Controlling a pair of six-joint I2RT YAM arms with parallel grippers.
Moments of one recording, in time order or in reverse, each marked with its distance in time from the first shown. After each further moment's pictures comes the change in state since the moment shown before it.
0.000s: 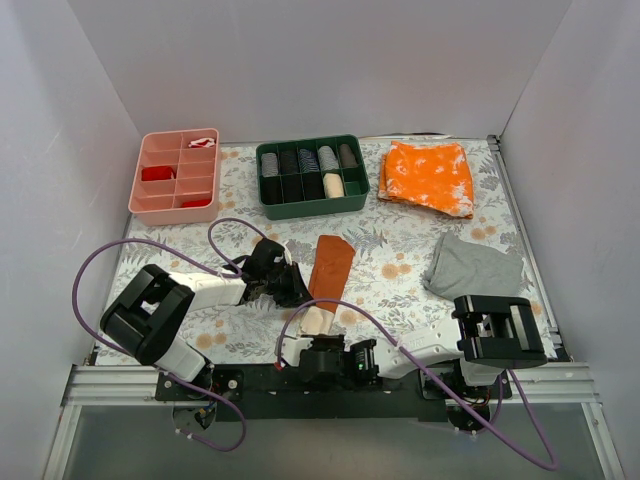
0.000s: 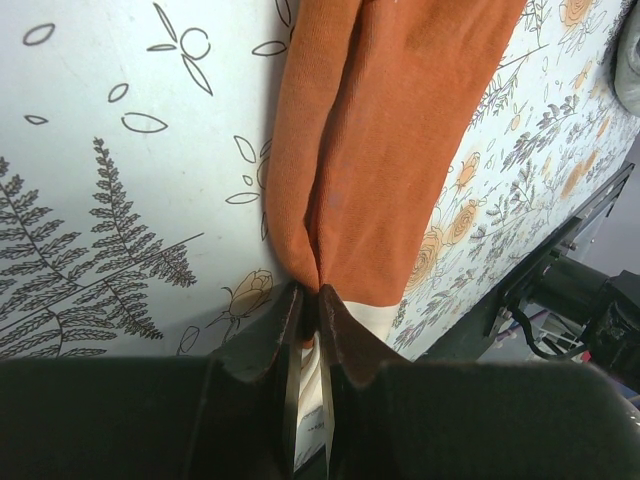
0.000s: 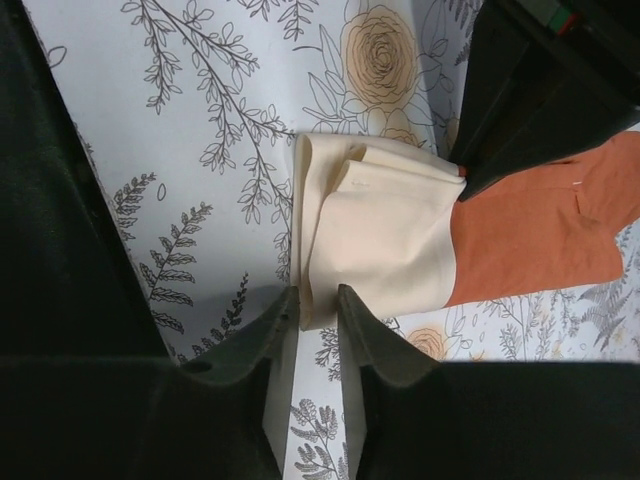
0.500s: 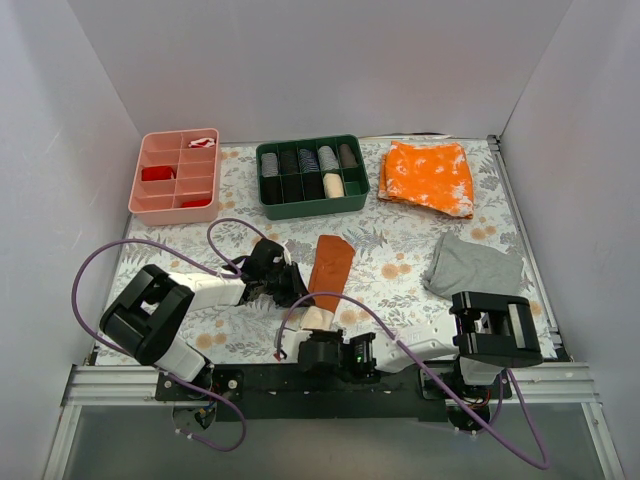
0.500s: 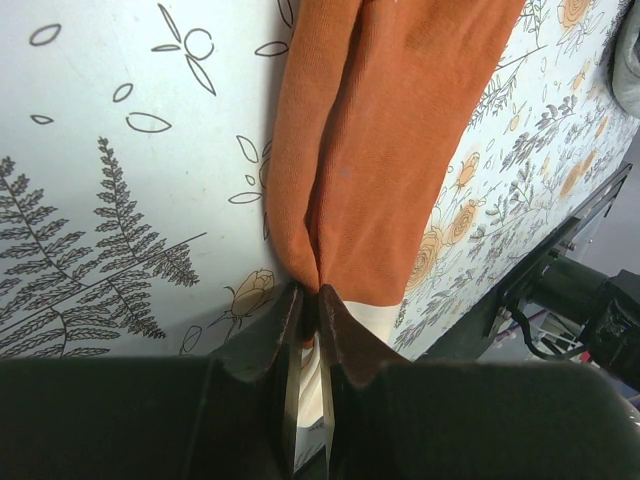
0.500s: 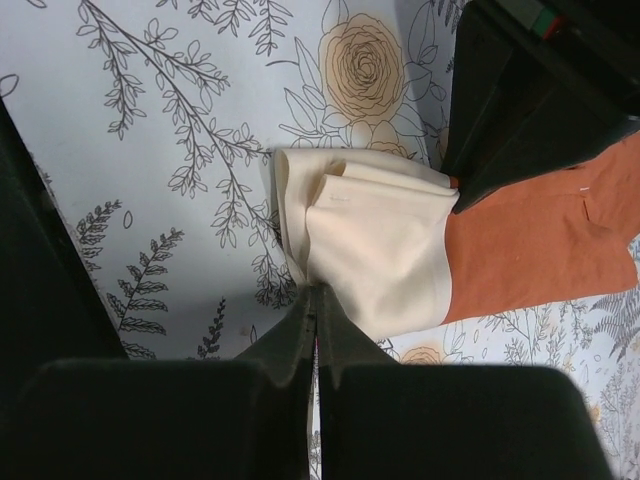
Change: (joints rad) left arm 0.004 -0.003 -0.006 0.007 0.003 0.000; right arm -0.048 0.014 0.000 0.039 -0.043 -0.013
